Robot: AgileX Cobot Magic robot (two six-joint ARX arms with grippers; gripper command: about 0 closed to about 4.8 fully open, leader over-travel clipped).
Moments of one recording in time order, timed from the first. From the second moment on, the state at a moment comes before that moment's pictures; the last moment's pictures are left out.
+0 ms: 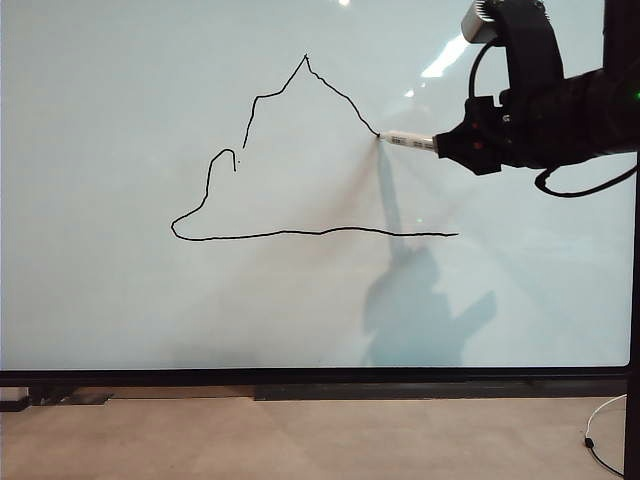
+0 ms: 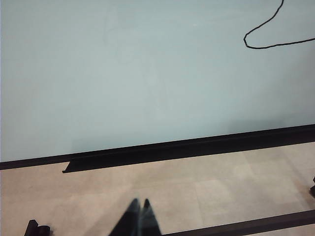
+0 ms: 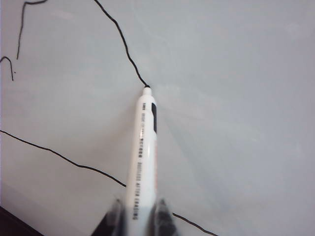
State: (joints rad) left arm 0.04 0.00 0.00 -0.15 0.07 0.12; right arm 0.37 1.56 0.51 1.14 -0.12 -0.18
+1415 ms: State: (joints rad) left arm 0.04 0.00 0.00 -0.15 0.07 0.12; right arm 0.28 1.66 0.41 1.24 -0.13 -0.15
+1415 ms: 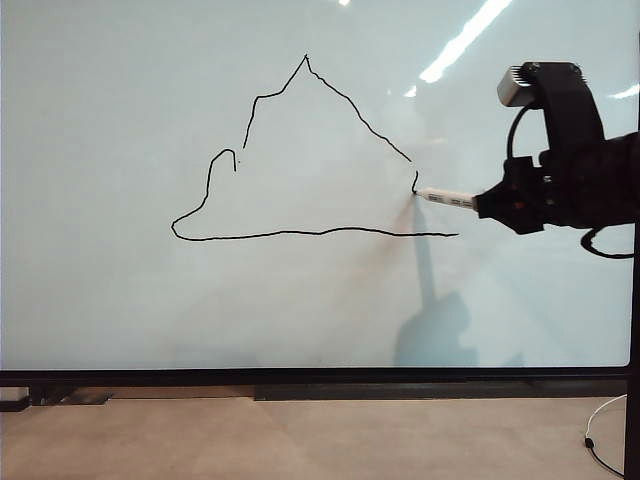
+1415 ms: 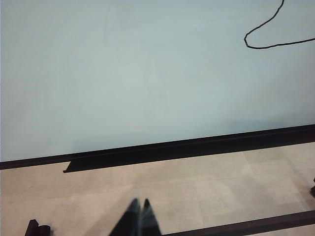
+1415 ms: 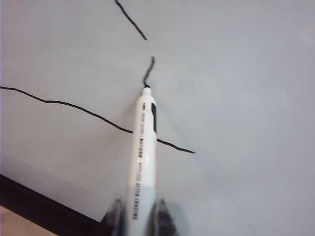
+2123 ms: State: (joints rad) left arm 0.04 0.00 0.00 -0.15 0.07 0.12; right arm 0.19 1.66 0.34 1.33 -0.16 -0.10
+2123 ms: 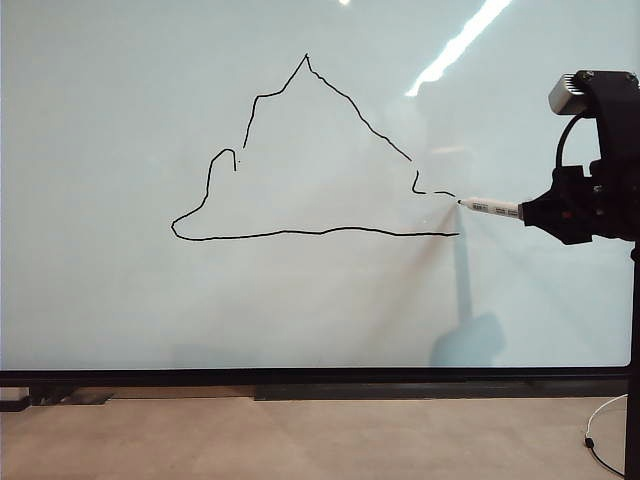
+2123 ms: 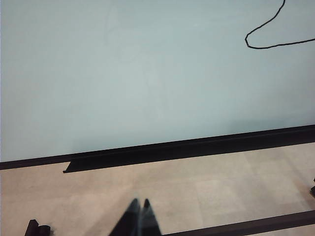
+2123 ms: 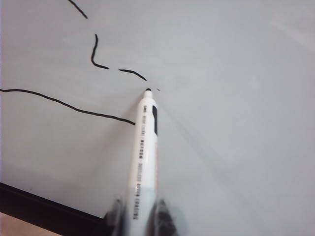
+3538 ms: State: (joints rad) left arm 0.04 0.00 0.00 -0.15 0.07 0.12; right arm 0.21 1.78 0.40 1.38 -0.23 -0.09
